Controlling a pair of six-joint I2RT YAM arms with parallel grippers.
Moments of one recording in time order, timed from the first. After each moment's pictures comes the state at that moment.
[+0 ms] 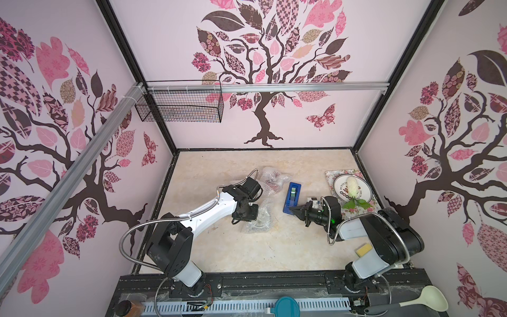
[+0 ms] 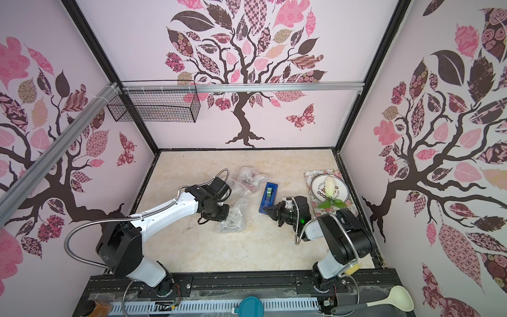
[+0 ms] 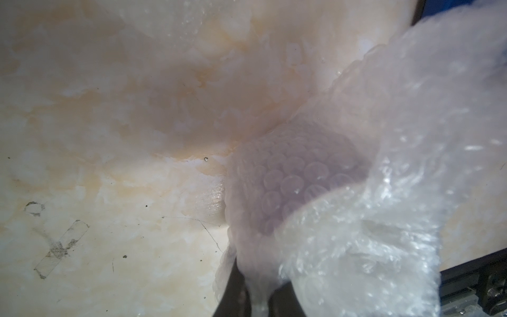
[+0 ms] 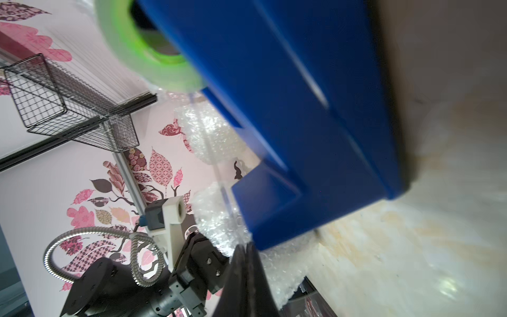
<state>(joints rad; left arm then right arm) -0.67 1.58 1.15 -0.89 0.05 -0.45 0.31 1.62 0.31 0.90 -0.72 1.63</state>
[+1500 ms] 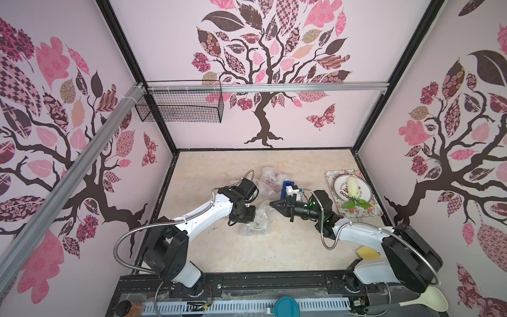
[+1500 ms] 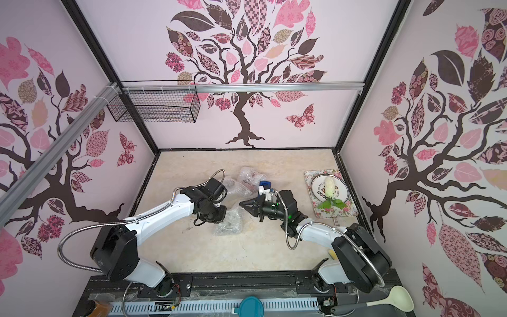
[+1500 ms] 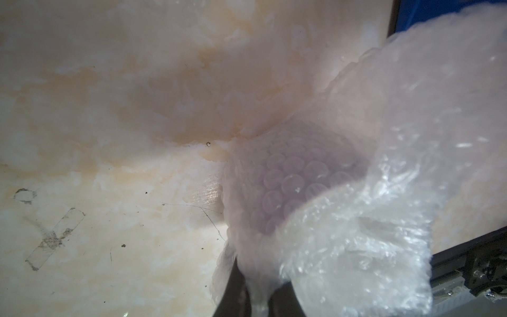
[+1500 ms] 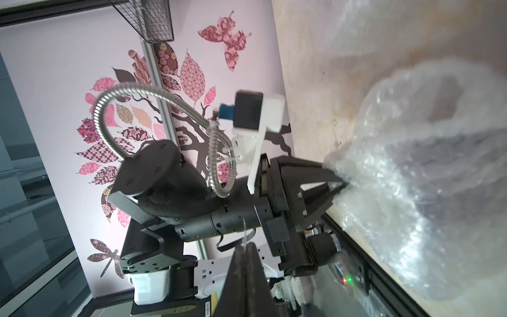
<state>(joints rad) -0.63 1.53 1.11 -0.90 0.11 -0.44 0.65 1.38 0.52 0.79 -0.66 1.70</state>
